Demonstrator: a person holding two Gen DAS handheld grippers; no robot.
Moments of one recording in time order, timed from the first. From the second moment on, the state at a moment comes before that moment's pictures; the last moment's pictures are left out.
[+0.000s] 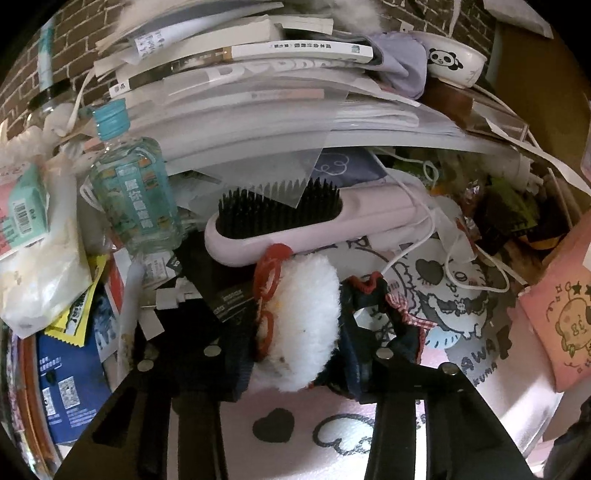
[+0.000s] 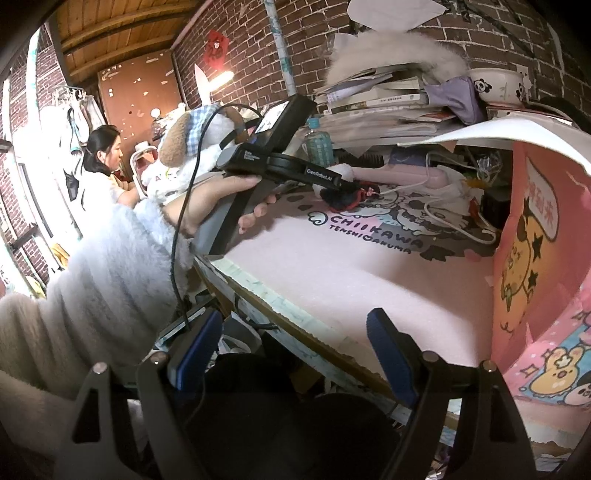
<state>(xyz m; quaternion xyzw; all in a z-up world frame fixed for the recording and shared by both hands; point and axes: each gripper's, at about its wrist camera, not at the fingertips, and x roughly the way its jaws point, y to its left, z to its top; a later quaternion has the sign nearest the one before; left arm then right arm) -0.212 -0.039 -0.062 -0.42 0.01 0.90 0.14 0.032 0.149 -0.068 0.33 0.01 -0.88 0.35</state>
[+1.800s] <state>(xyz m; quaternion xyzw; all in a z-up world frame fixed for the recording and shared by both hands) -0.103 0.066 0.113 -0.31 0.03 0.90 0.31 0.039 0.145 -0.067 0.32 0.02 -0.88 0.35</state>
